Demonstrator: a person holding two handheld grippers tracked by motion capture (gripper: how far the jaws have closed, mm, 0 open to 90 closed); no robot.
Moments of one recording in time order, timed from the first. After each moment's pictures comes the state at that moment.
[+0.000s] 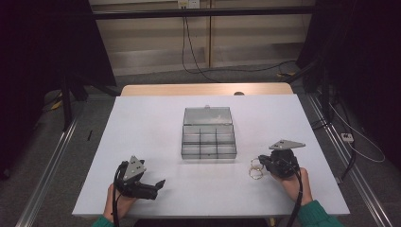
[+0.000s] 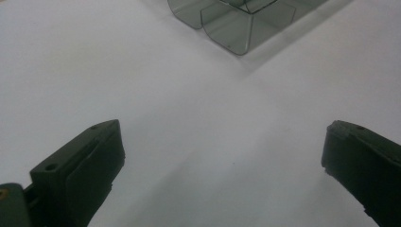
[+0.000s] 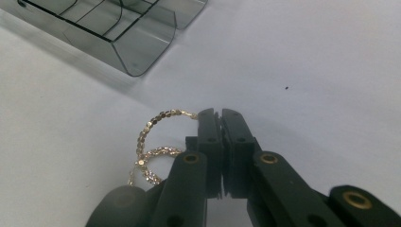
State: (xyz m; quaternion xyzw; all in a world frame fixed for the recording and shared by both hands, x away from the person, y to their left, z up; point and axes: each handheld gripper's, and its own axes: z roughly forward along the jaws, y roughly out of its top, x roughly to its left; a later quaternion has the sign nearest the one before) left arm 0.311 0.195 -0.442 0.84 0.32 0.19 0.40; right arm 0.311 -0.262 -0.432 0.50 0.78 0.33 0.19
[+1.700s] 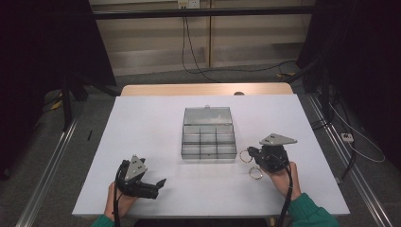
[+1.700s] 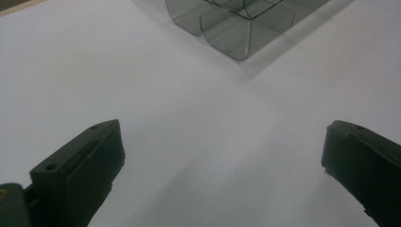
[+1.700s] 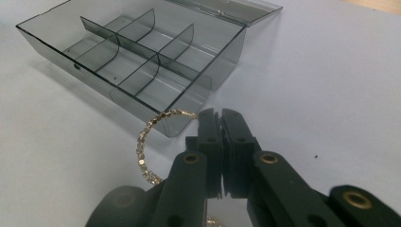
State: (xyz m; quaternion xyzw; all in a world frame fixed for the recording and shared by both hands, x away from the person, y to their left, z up) left arm 0.312 0.192 -0.441 0.84 0.31 0.20 0.40; right arm 0.322 -0.233 -0.416 0.47 0.77 0.38 0.22
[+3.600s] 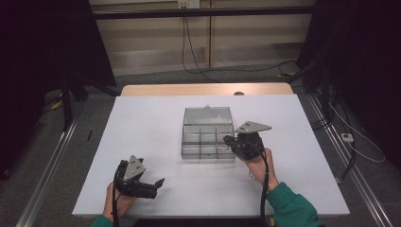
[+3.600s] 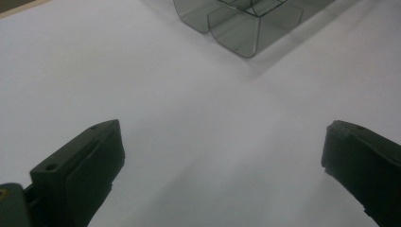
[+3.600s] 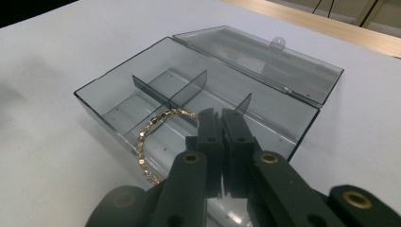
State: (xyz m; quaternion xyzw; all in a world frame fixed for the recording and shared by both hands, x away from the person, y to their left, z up) left arm 0.311 0.196 -0.441 0.83 0.32 0.21 0.40; right arm 0.358 -0.175 -0.399 0.42 0.78 0.42 0.20
